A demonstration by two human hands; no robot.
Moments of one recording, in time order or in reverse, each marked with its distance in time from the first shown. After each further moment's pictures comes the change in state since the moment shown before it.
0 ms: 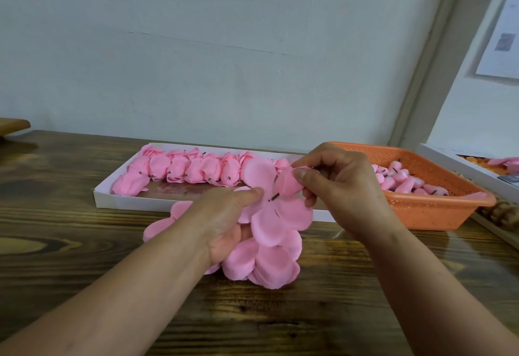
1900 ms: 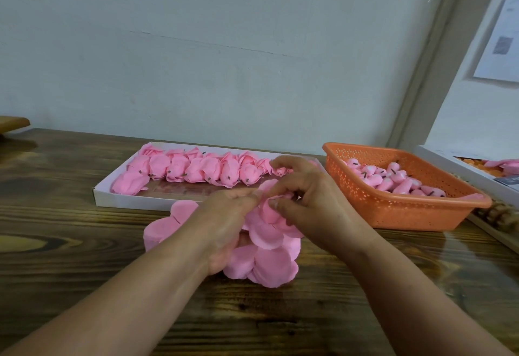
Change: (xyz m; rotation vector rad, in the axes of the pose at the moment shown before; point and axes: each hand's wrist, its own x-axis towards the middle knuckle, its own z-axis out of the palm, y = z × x) left_hand -0.005 -0.009 -0.004 0.198 -0.059 0.112; right_hand -0.007 -0.003 0.022 -0.411 -0.230 -0.035
